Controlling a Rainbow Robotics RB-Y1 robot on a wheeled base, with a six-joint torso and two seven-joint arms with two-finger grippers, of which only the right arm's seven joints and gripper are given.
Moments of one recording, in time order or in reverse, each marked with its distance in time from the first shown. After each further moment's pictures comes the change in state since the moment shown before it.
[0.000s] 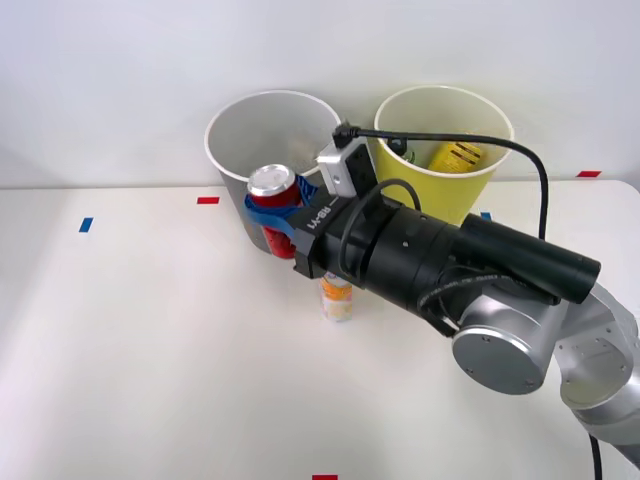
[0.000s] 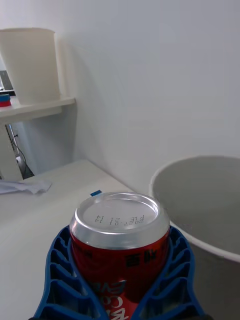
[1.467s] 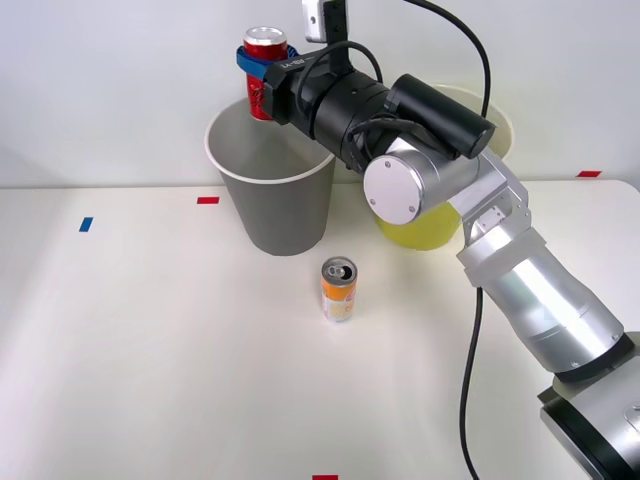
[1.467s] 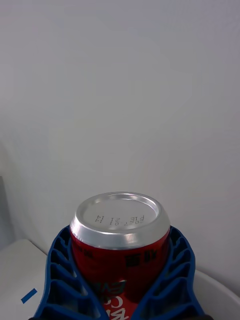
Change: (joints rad) arm -0.430 0.277 -0.146 0.636 0.007 -0.158 -0.031
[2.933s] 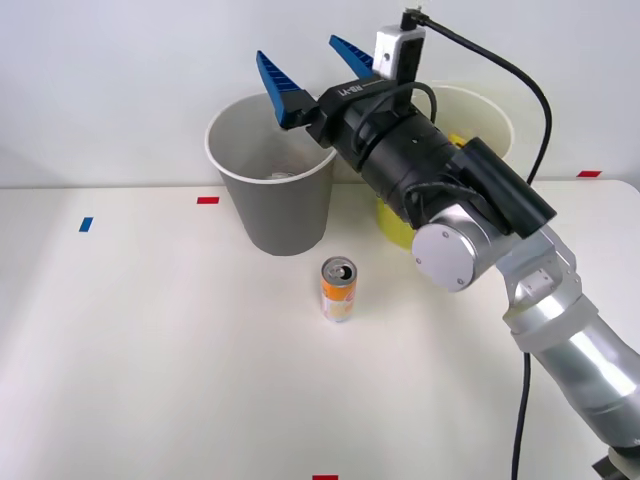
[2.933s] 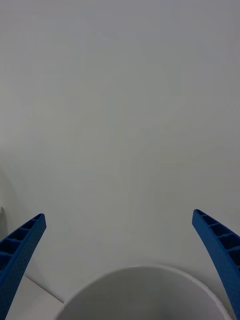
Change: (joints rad) arm 0.272 -0.124 0.022 -0.274 -0.027 -0.243 0.002
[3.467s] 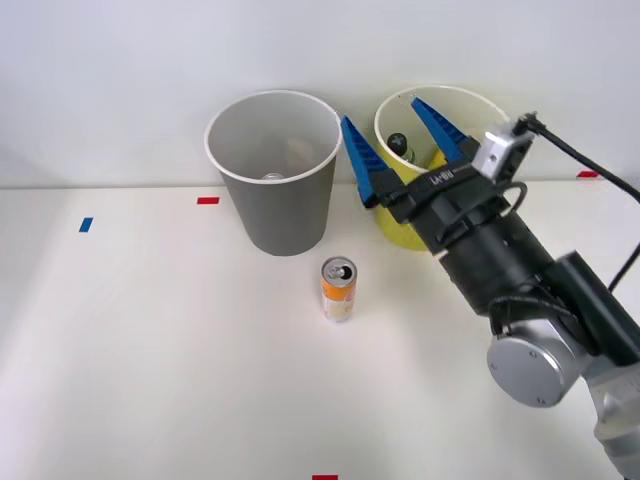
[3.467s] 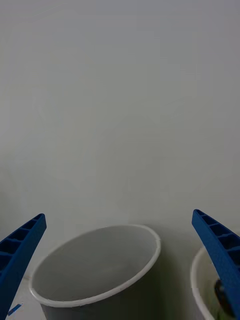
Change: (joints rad) arm 0.403 -0.180 0.003 -0.248 0.008 -0.253 0.003
